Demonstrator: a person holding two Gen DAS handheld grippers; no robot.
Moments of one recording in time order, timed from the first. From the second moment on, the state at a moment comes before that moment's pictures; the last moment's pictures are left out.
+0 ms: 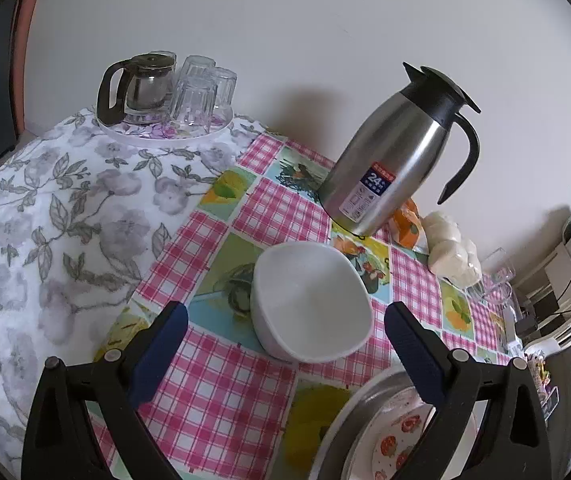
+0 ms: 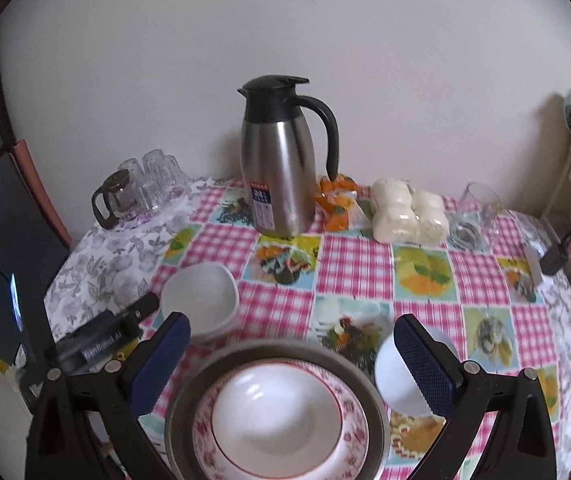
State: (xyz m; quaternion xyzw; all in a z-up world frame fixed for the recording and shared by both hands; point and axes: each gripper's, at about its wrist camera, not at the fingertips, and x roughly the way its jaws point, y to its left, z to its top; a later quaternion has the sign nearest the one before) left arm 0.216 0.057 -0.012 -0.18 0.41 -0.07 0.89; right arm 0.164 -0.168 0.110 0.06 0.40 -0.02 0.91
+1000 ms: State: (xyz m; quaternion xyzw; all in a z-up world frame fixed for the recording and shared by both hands) left arm 0.257 0.076 -0.068 -0.24 0.47 -0.06 0.85; right arm 0.290 -0.112 0.001 0.04 0.56 -0.07 0.83
